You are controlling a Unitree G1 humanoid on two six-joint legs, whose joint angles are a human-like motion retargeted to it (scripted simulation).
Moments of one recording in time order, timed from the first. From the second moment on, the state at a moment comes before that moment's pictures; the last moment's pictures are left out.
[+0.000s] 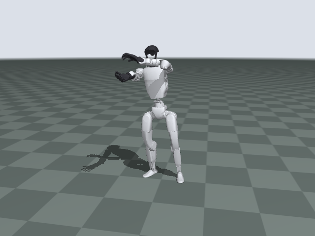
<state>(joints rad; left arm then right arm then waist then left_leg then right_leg) -1.74 0.55 -1.14 0.21 0.23 -0.15 0.37 -1.43 -0.05 0.23 1.24 1.15 -0.32 -0.61 -0.03 0.07 -0.04 0.05 0.12 0.31 0.17 -0.28 -0.08 0.15 -0.15 -0.43 0.02 -0.31 0.06</state>
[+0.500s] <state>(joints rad) -1.64 0.59 -1.16 0.37 0.42 -0.18 0.35 -0.45 -0.23 0.31 1.33 1.06 -0.22 -0.35 -0.17 0.09 0.04 0.08 0.12 0.38 0.16 -0.28 -0.09 0.13 -0.15 -0.36 0.03 -0.31 0.07</state>
